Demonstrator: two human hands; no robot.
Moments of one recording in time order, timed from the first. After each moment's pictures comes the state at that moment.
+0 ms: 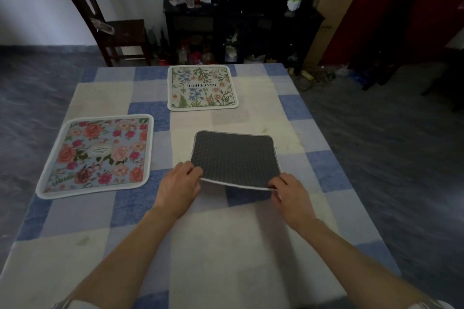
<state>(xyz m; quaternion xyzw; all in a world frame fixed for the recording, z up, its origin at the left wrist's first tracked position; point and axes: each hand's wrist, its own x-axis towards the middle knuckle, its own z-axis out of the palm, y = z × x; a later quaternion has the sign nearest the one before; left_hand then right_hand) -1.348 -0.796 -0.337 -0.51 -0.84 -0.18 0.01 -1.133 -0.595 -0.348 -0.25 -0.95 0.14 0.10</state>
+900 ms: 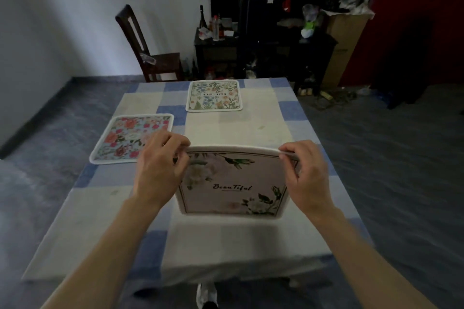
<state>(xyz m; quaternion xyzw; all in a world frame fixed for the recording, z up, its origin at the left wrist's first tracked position) -1.180 -0.872 -0.195 -0.40 -0.84 -0.30 0.22 -0.998 -0.644 -0.220 -0.14 -0.86 0.23 0.43</state>
